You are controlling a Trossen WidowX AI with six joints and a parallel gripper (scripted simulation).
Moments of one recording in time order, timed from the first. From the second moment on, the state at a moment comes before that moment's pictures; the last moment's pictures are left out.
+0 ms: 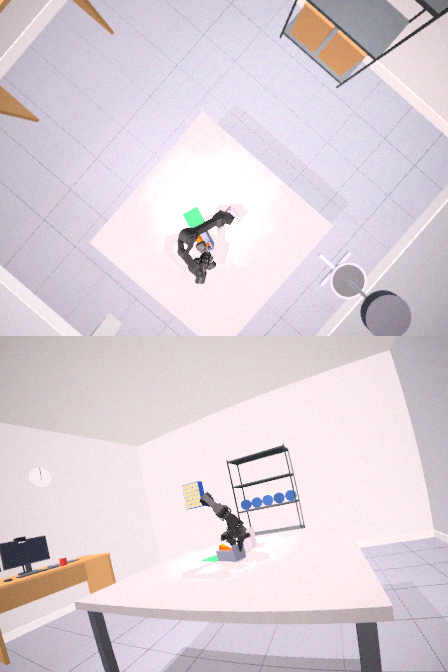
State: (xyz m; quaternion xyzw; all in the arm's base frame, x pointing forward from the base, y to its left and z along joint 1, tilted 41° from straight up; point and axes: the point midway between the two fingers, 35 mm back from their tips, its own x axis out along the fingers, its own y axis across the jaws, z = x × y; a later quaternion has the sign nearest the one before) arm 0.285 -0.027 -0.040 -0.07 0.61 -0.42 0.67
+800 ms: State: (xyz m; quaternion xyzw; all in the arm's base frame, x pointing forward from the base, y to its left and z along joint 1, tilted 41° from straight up) arm 0.283 -0.034 -0.049 -0.07 0.61 -0.41 0.67
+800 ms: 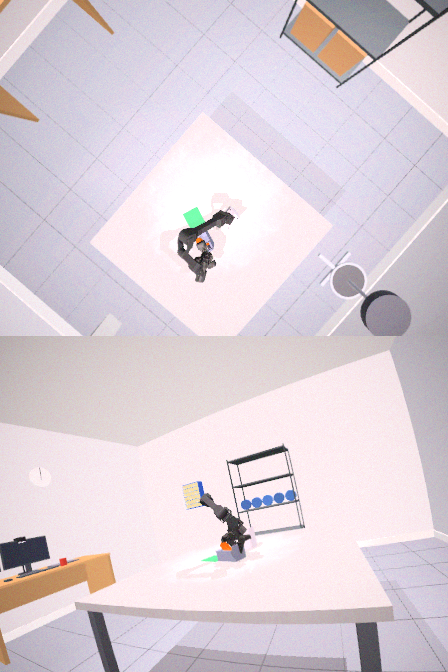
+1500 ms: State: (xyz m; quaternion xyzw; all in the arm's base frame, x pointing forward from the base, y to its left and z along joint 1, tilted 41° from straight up) arm 0.294 0.021 0.010 -0.08 0.62 -0.41 0.67
